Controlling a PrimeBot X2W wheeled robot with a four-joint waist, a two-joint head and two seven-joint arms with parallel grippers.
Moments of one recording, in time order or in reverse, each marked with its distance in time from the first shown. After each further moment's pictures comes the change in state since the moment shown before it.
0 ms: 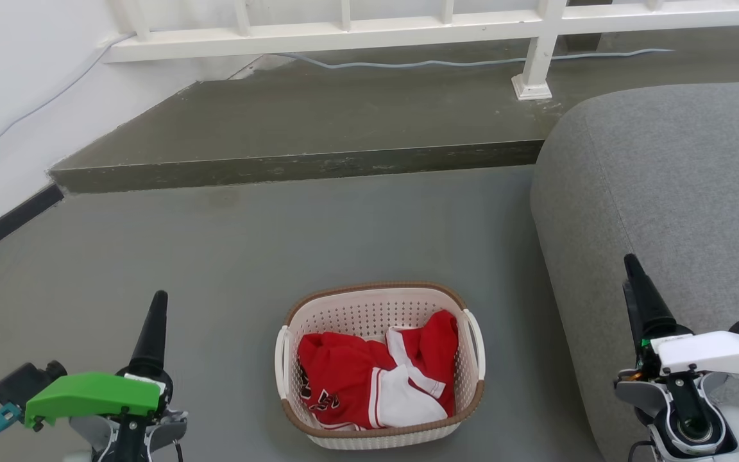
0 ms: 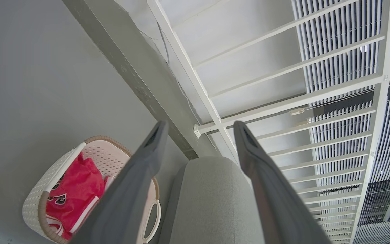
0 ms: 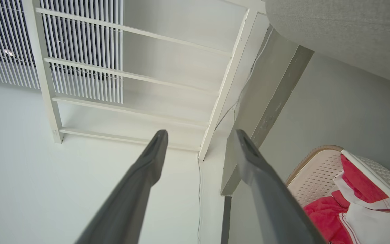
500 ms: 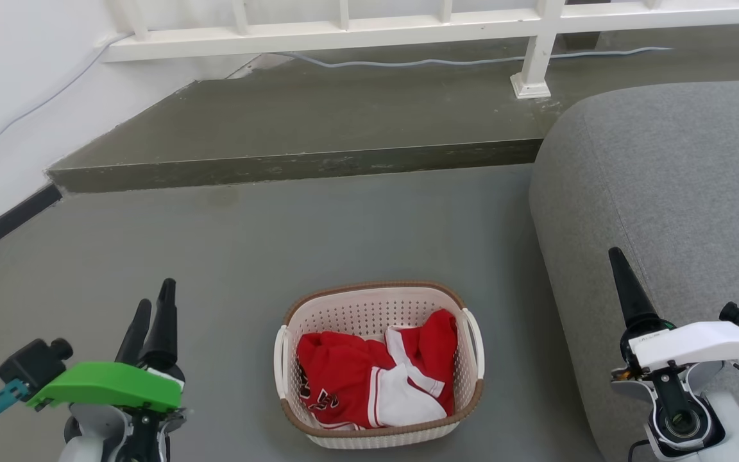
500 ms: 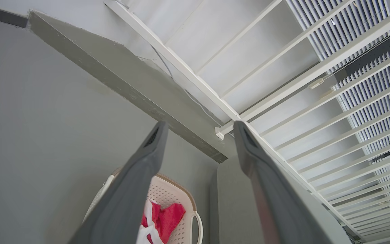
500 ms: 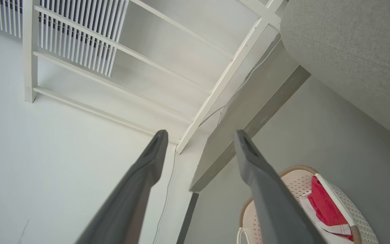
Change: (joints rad) left arm -0.009 0.009 -0.020 -0.038 0.302 0.001 -0.047; right arm -0.022 -0.039 0.068 0.006 -0.211 0.001 -0.052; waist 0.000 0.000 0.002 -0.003
